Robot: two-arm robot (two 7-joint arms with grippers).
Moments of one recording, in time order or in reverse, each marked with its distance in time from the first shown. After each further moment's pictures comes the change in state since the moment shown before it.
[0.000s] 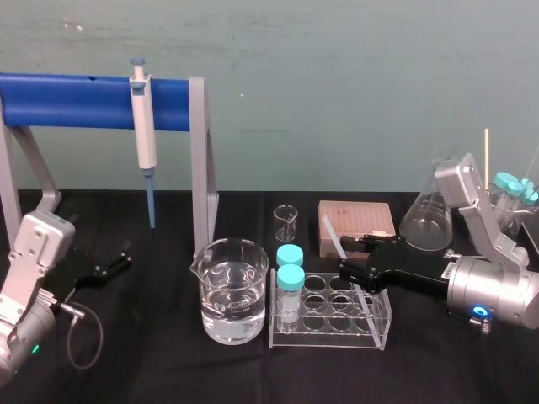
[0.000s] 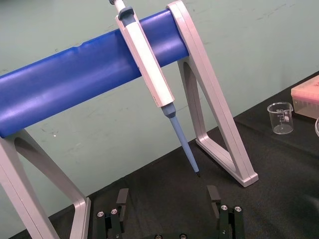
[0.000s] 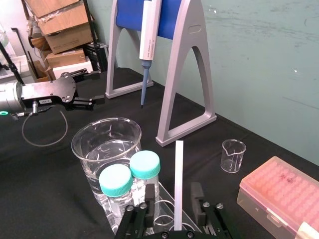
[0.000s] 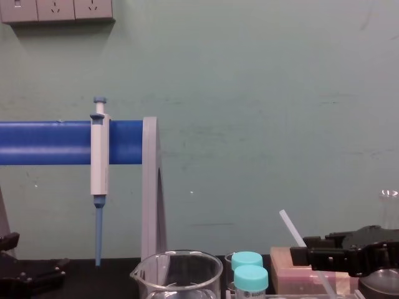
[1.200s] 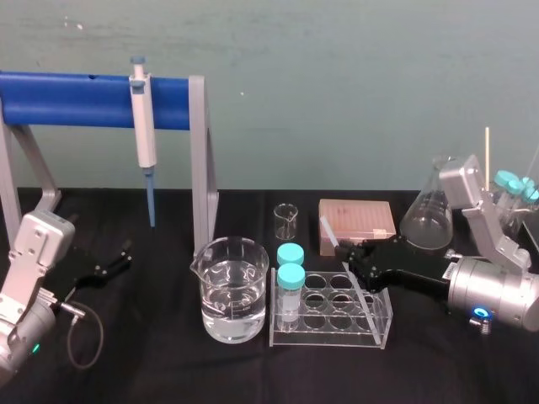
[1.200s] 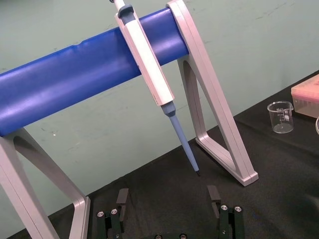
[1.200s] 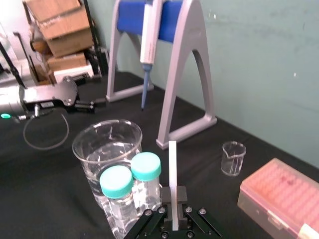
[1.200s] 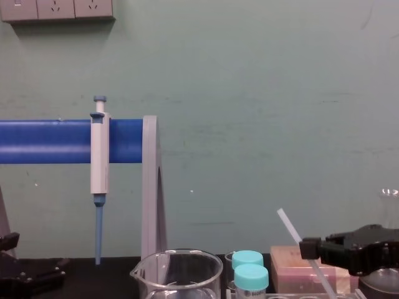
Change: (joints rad) left arm 0.000 0.000 0.000 0.000 0.000 0.000 0.000; right arm -0.013 -0.001 0.007 -0.001 0.006 -0.030 0.001
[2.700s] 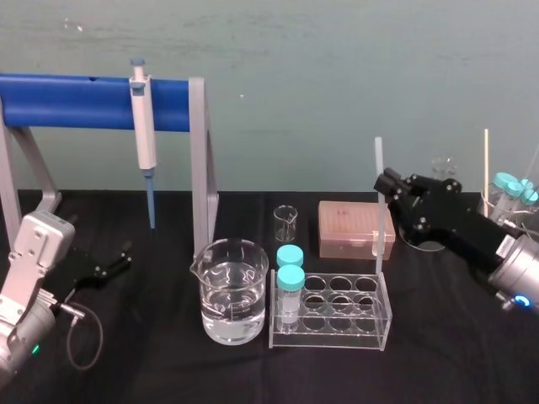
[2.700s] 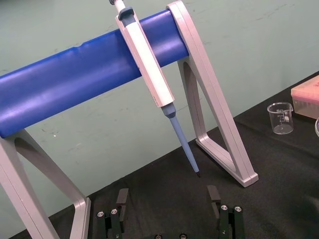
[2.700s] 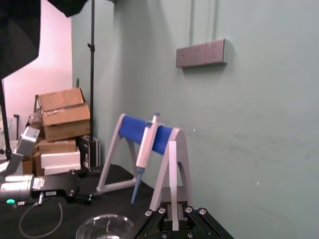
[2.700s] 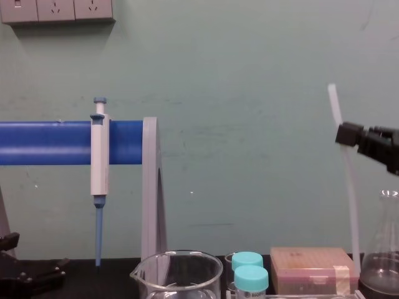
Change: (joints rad) left arm 0.000 0.000 0.000 0.000 0.000 0.000 0.000; right arm -0.171 -0.028 0.220 -0.132 0.069 -0.350 0.023
